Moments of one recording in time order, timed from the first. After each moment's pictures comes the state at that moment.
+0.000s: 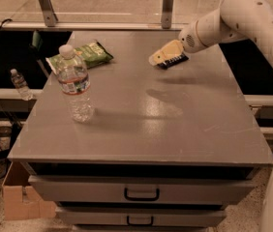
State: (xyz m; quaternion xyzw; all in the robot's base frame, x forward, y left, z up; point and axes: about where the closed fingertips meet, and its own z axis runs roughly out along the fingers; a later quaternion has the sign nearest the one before) arm 0.752 -0.117 0.877 -0.37 0.82 0.17 0.40
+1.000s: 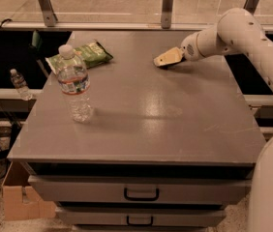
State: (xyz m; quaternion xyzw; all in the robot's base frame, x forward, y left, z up) arm 0.794 -0.137 0.825 -0.31 0.84 0.17 0.41
